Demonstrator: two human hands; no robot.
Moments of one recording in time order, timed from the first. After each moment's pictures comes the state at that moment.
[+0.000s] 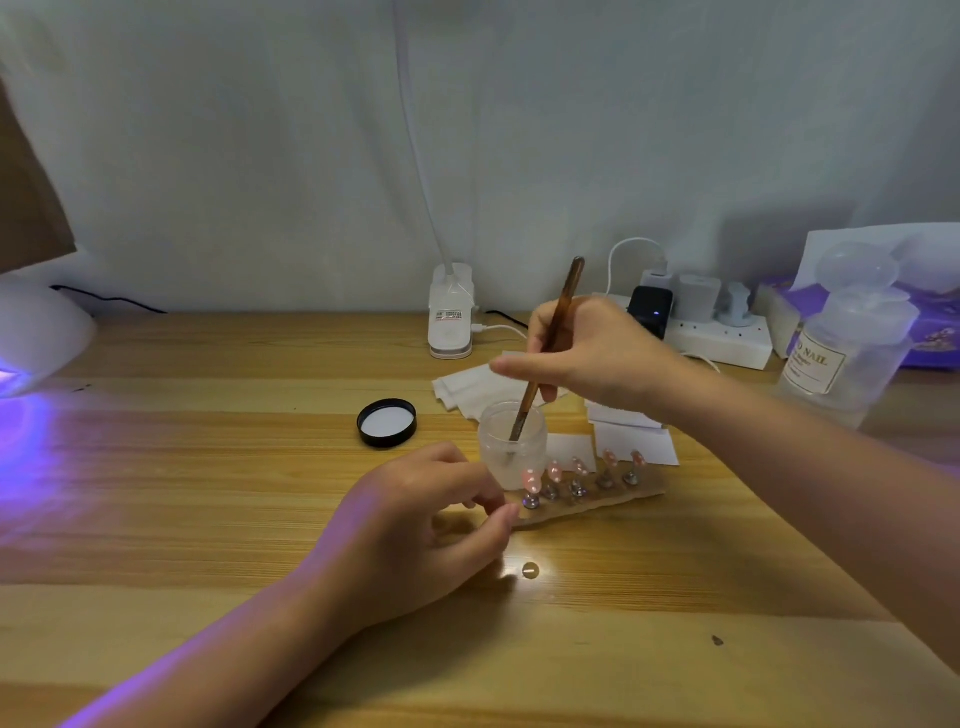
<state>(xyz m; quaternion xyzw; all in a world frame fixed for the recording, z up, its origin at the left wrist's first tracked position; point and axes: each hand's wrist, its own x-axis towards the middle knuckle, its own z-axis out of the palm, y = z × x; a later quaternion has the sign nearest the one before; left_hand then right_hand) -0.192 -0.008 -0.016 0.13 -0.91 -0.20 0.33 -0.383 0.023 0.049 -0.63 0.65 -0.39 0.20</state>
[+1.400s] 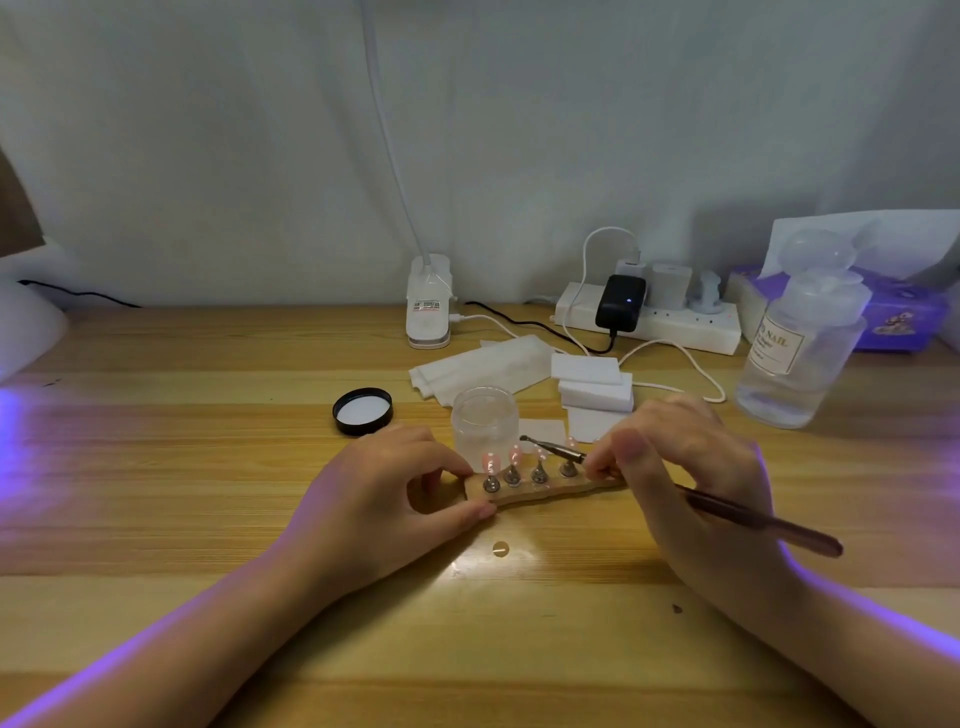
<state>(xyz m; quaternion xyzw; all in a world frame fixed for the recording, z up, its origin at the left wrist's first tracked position) -0.195 -0.019 -0.024 0.17 -0.93 -0.17 0.29 -0.376 0.114 -0.022 -0.63 0.53 -0.54 -0.17</state>
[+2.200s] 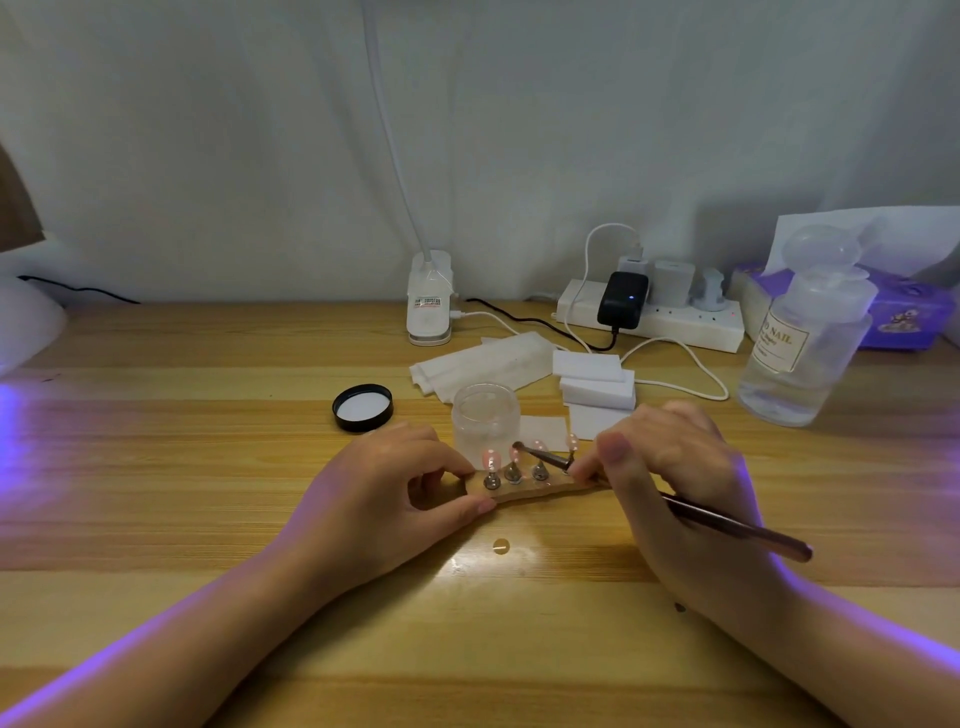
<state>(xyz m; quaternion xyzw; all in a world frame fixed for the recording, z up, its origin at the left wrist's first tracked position) -0.196 -0.019 -0.025 0.15 -0.93 -0.18 0.29 -0.372 0.114 -0.029 -0.63 0.55 -0.52 -0.19</state>
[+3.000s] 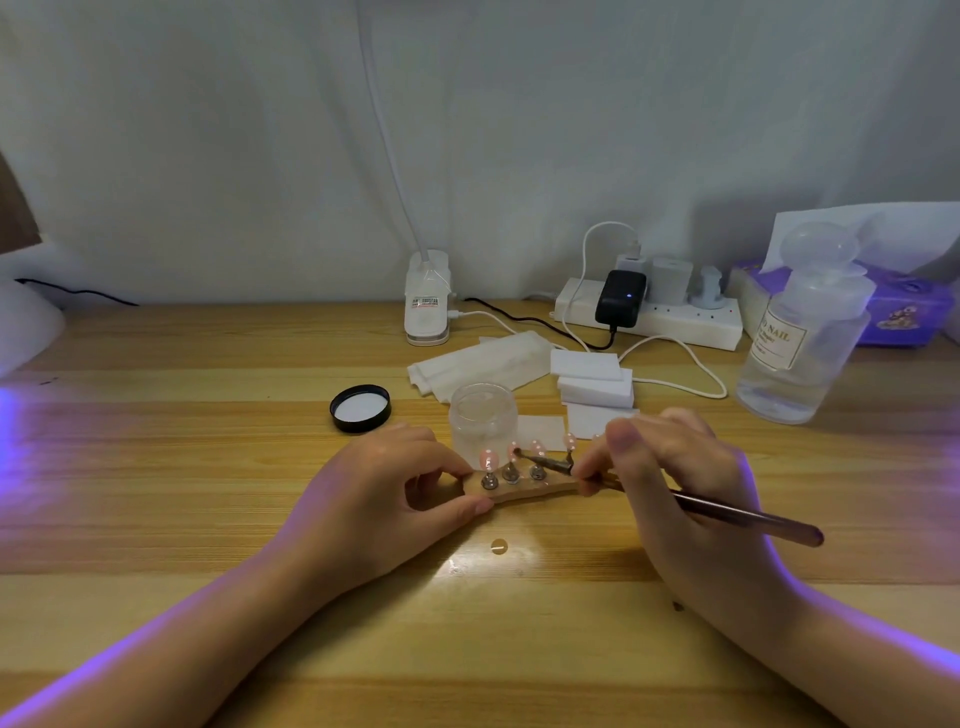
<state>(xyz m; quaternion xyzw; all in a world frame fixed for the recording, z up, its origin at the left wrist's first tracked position) -0.196 -0.019 -0.025 0.15 -0.92 -0.18 0.30 -0.367 0.119 -0.028 -0.60 0.57 -0.55 -0.09</state>
